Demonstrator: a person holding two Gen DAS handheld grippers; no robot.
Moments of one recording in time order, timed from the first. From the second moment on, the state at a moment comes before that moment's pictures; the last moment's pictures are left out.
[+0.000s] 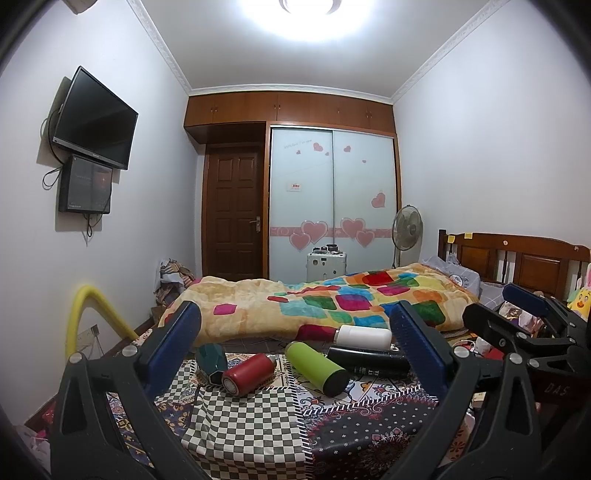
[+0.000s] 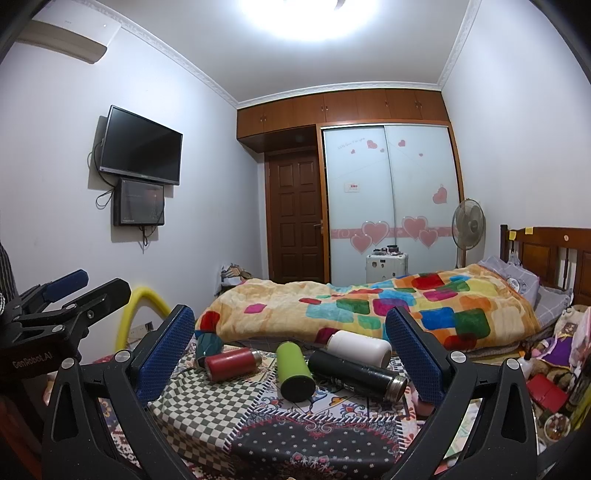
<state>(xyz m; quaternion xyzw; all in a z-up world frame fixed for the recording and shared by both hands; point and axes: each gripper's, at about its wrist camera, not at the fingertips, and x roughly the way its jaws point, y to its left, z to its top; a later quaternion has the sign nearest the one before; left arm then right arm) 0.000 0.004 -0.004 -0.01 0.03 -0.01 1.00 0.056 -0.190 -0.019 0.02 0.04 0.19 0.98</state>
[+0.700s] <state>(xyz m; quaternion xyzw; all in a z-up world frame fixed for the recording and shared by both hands) 0.006 0.006 -0.006 -0.01 0.03 -0.01 1.00 0.063 -0.186 -0.019 0.02 0.05 0.19 0.98</state>
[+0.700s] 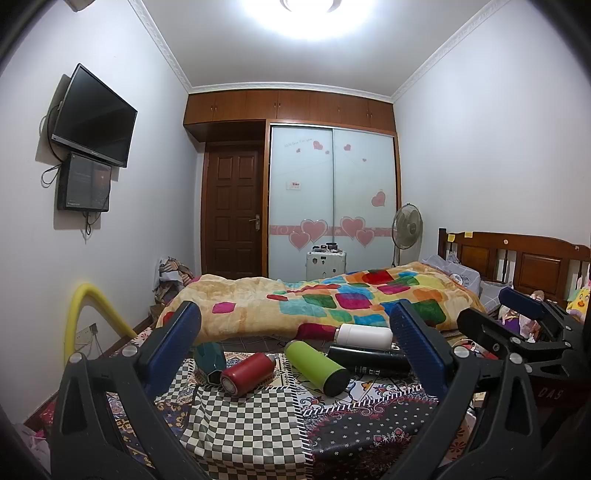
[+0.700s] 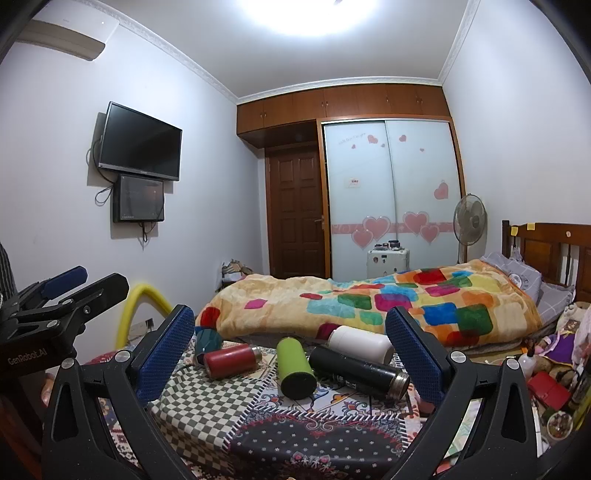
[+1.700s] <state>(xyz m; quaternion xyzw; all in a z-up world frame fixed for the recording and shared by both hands) 0.305 0.079 -0.146 0.11 0.42 -0.07 0.90 0.200 -0.175 -0.098 0.01 0.18 0.19 0.96</state>
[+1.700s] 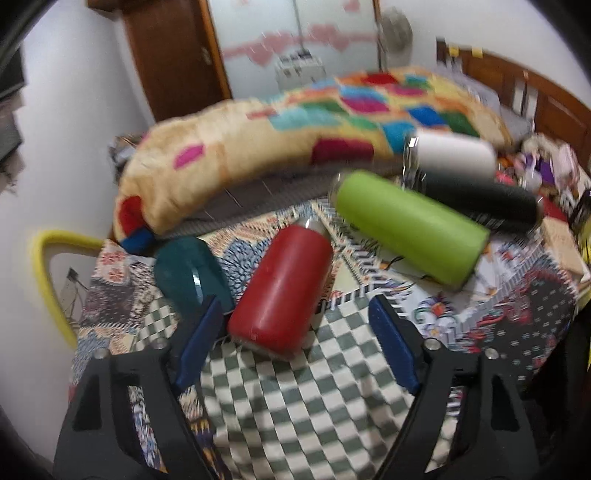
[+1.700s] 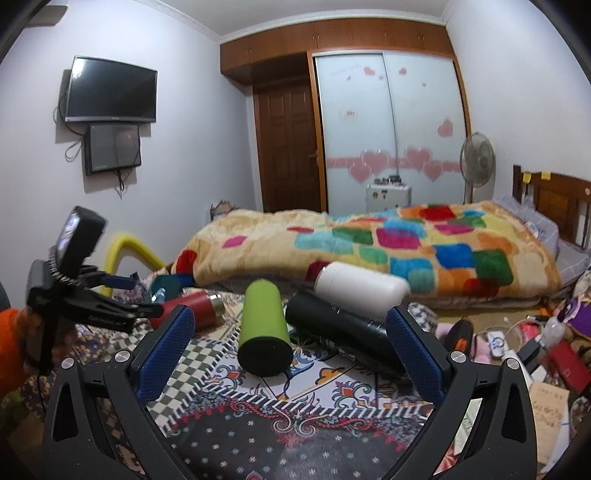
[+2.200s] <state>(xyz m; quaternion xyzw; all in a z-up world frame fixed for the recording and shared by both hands) 0.368 0.078 -0.183 0.14 0.49 -0.10 0.86 0.225 -0.174 -0.137 0.01 0.24 0.19 0.95</state>
